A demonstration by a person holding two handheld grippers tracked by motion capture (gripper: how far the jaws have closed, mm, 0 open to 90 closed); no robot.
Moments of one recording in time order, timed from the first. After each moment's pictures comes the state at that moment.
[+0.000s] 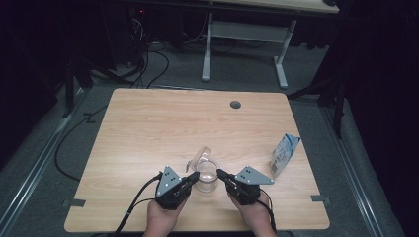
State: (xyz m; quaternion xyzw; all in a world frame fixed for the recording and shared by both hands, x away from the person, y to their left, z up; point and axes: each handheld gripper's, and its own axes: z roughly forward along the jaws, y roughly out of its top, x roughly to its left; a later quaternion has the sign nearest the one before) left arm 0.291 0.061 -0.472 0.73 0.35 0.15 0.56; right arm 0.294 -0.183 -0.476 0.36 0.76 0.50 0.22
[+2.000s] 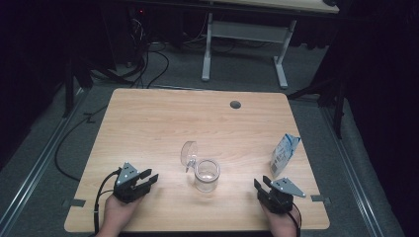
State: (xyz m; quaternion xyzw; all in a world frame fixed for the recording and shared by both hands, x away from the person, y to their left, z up) left arm 0.330 0.178 -0.520 0.77 0.40 0.17 0.46; right arm 0.270 -0.274 -0.516 0.53 0.70 0.39 0.29
